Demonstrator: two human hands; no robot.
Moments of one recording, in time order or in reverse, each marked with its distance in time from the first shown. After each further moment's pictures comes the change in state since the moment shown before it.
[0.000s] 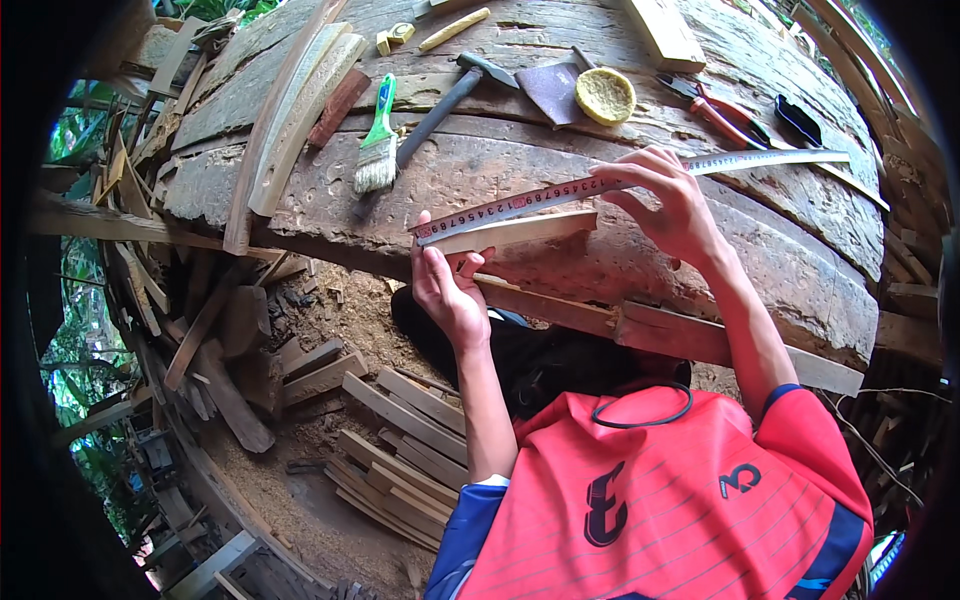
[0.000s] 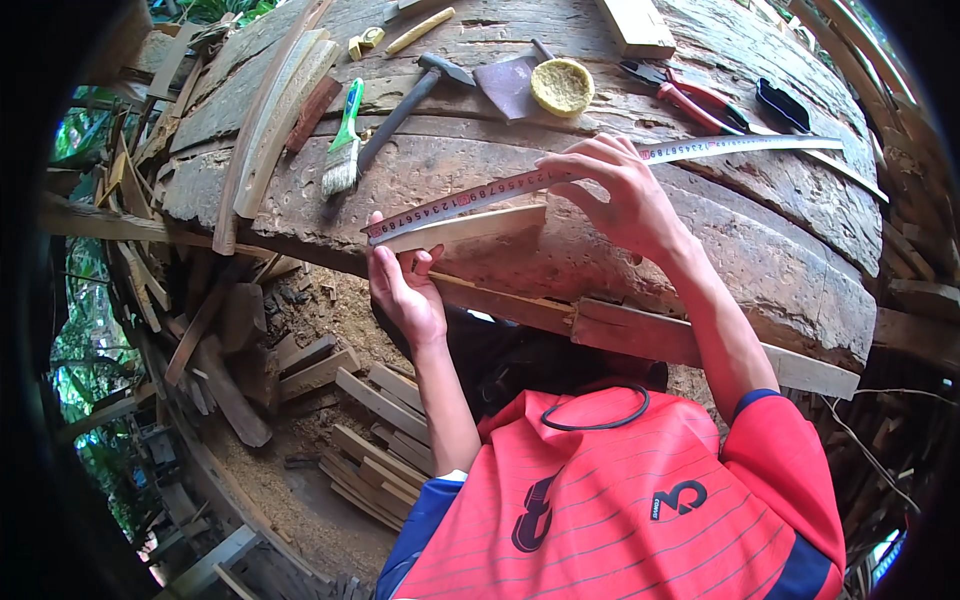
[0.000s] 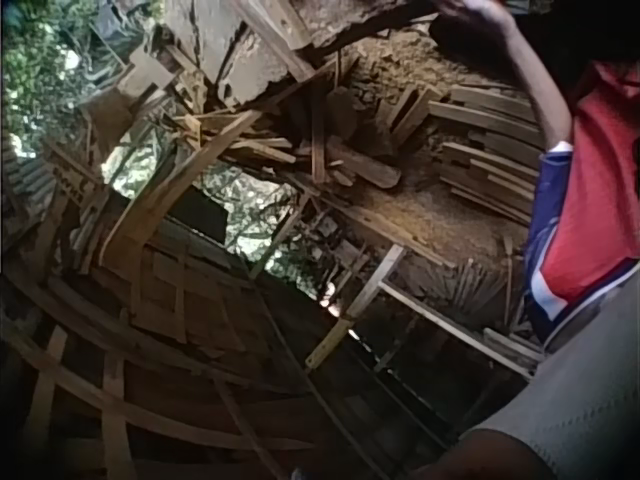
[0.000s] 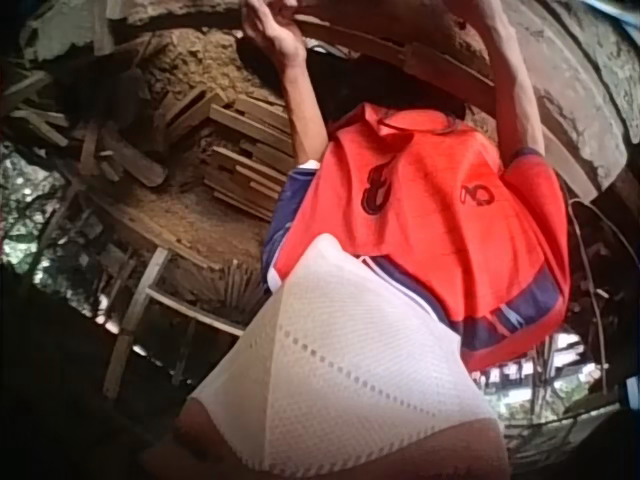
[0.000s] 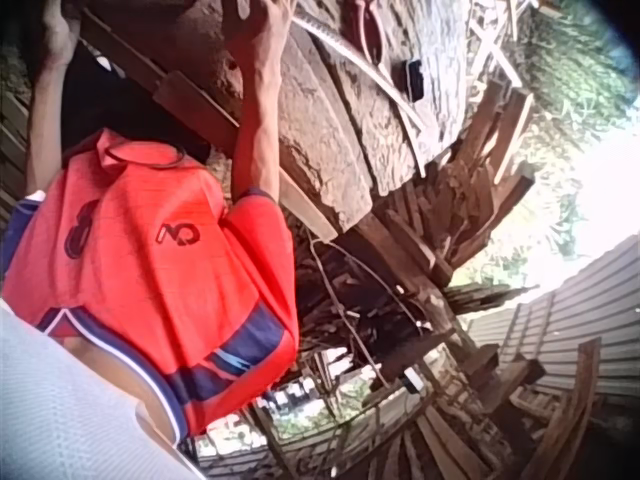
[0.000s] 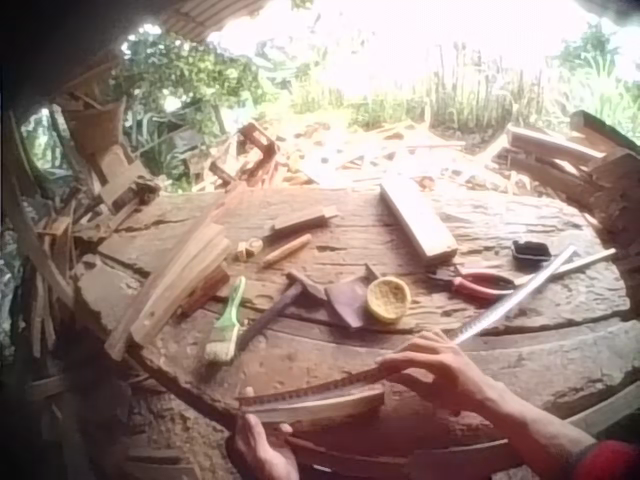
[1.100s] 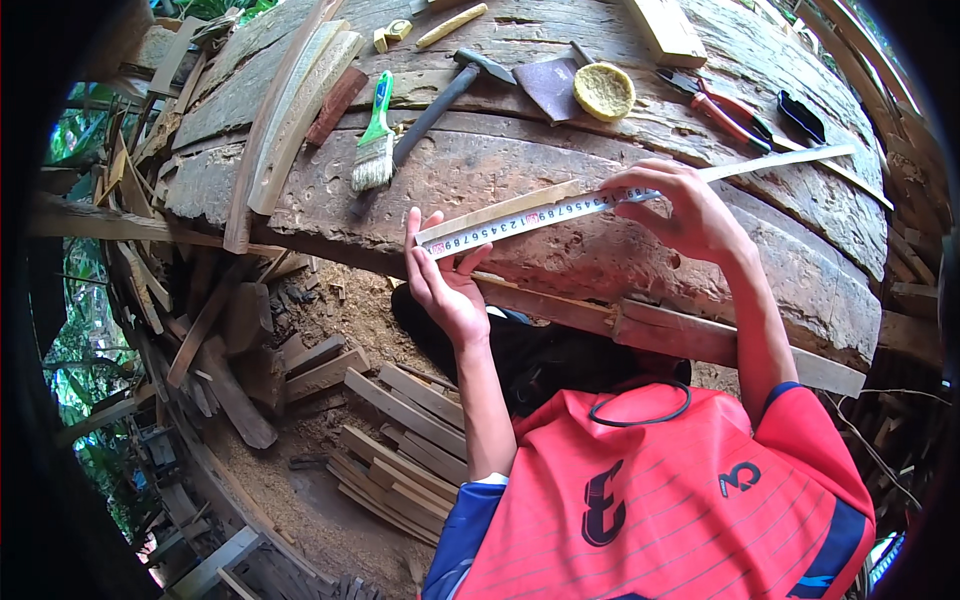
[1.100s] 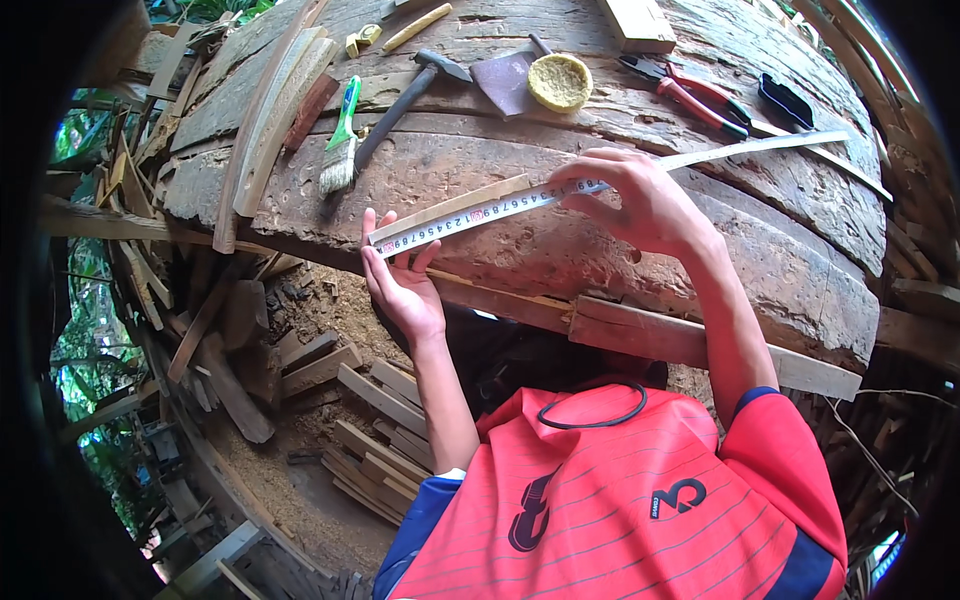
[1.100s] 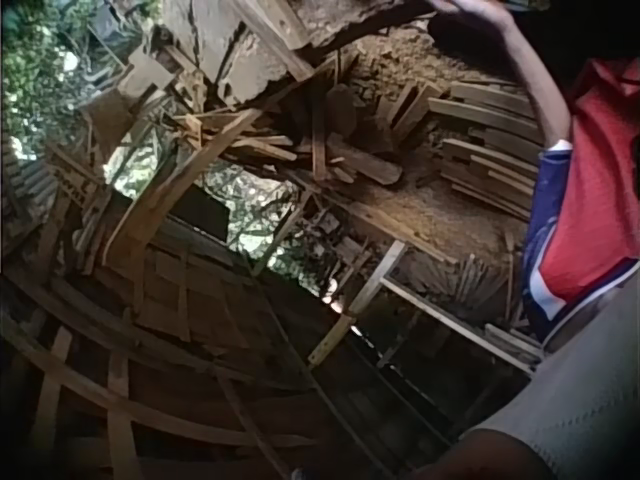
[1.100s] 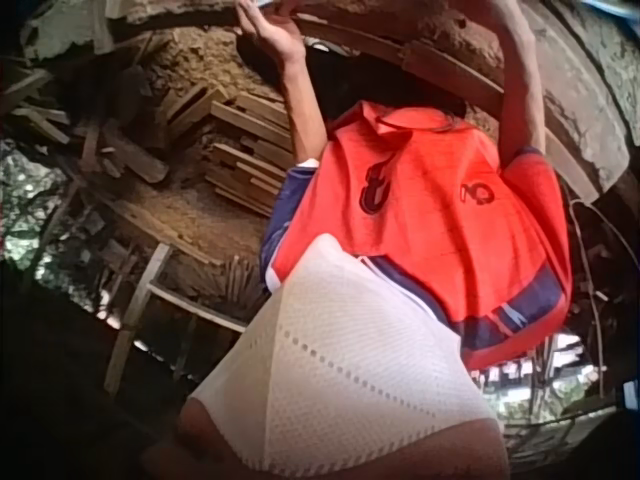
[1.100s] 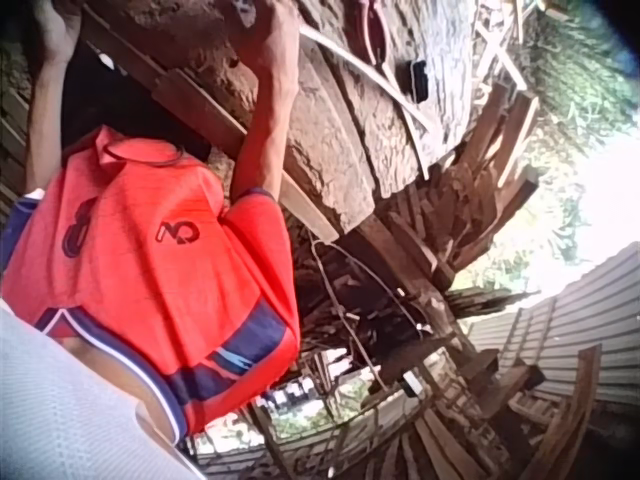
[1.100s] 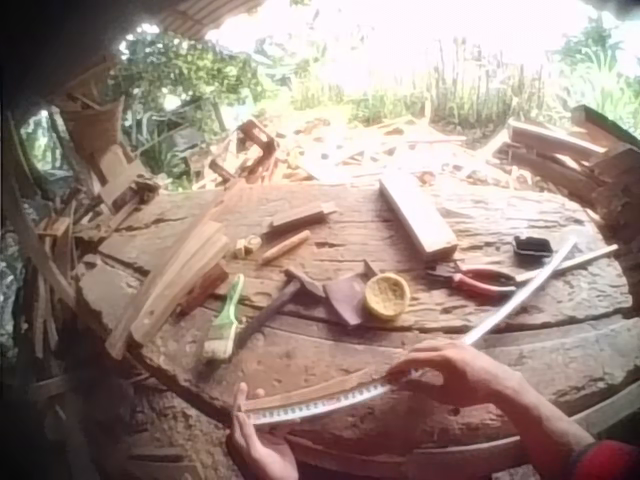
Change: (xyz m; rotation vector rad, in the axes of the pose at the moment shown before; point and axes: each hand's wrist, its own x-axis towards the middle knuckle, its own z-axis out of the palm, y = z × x) left_hand 0.002 0.006 0.006 0.032 0.043 -0.004; right_hand -0.001 -0.002 -0.026 0.148 -0.272 0.124
